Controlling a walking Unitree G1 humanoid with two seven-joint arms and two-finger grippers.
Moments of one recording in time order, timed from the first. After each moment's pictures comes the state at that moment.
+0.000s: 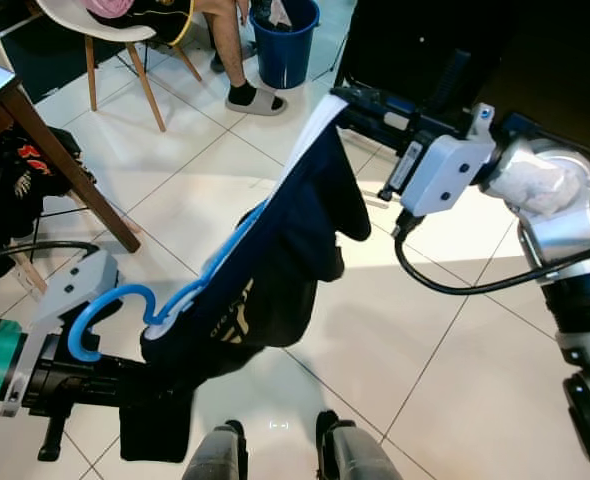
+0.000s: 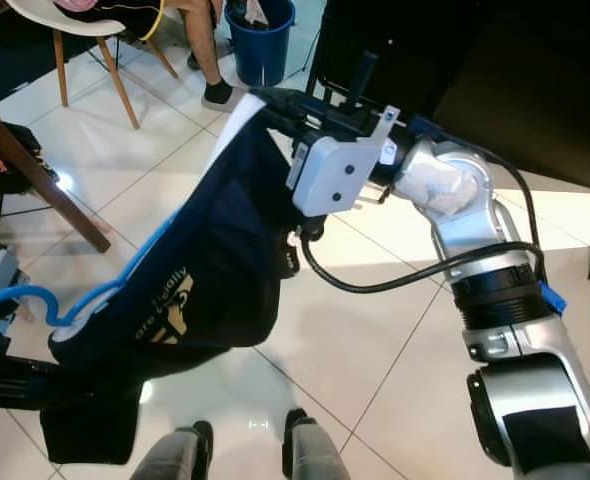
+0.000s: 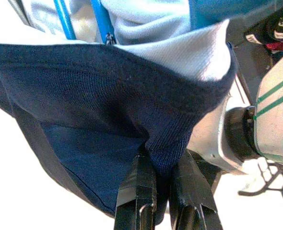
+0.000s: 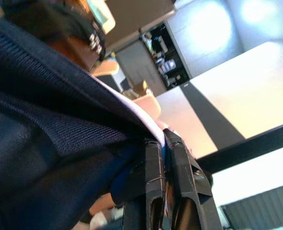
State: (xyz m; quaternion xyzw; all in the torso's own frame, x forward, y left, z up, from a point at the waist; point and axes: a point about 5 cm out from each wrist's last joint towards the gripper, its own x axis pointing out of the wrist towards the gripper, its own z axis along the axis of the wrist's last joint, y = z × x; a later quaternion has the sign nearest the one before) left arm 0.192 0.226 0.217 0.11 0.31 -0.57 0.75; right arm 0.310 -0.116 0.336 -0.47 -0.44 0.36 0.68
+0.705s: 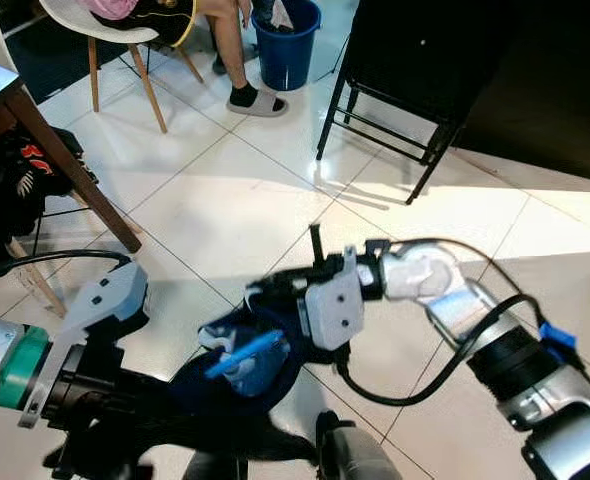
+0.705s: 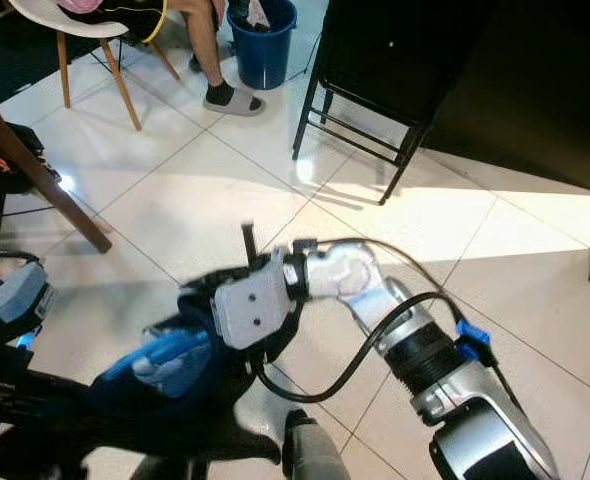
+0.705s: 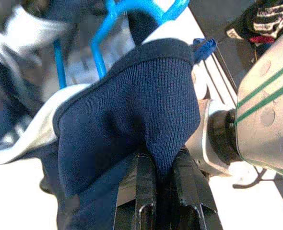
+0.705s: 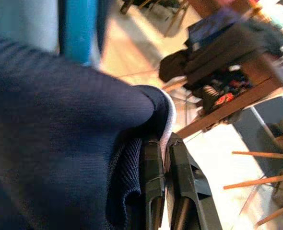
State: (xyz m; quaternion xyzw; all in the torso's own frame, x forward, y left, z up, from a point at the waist) left arm 0.192 0.204 0.227 0.12 0.28 -0.61 0.73; right arm 0.293 -0.058 0.188 -0.43 -0.21 0.64 0.60
